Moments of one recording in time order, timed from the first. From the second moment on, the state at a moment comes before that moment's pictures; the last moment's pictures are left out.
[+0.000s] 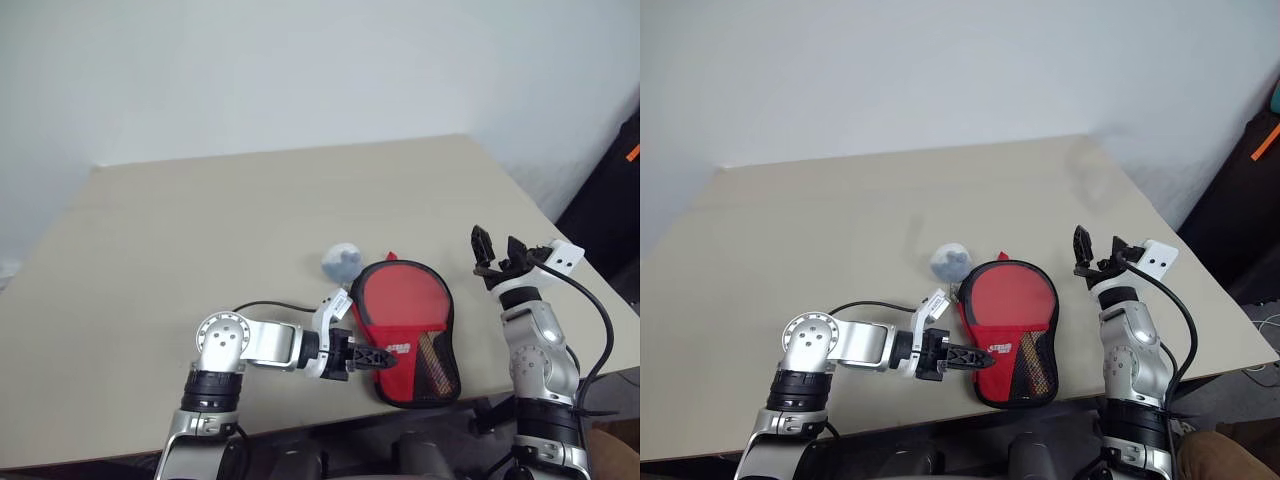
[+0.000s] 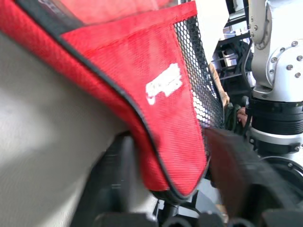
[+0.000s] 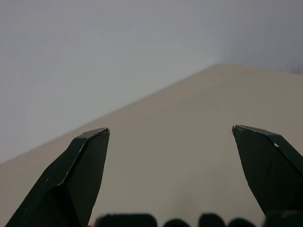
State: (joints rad) left arm -0.37 0.19 0.03 -0.01 -1.37 1.61 0.07; right arm -0.23 -0.14 -0.31 0.04 0.49 0.14 0.23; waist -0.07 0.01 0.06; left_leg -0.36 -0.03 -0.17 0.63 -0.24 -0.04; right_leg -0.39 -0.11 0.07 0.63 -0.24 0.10
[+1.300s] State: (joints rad) left arm -0.34 0.23 -0.42 0.06 -0.32 0.47 -0.70; right arm -0.32 -0.18 -0.34 0.09 0.58 0.31 0.27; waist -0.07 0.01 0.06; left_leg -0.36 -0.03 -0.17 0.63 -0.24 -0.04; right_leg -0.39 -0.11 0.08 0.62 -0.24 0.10
